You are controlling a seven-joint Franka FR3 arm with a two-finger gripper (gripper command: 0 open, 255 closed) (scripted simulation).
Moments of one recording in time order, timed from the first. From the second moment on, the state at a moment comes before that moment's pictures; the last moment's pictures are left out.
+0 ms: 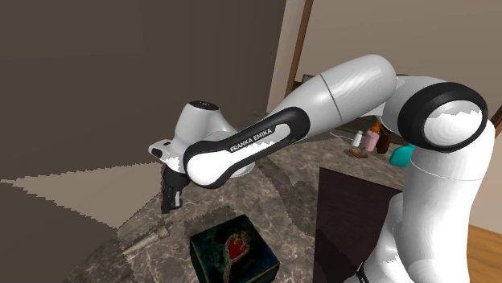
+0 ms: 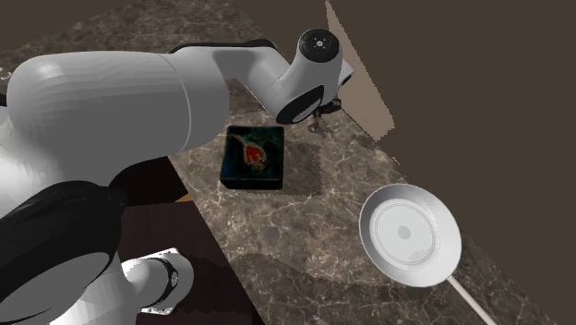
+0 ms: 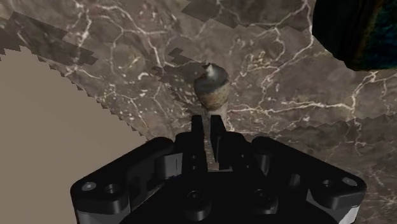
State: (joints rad) arm 0.46 0.23 0.23 -2.01 0.13 2.52 -0.79
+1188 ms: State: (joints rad) arm 0.60 0.52 0.20 -1.73 -0.16 2.36 -0.84
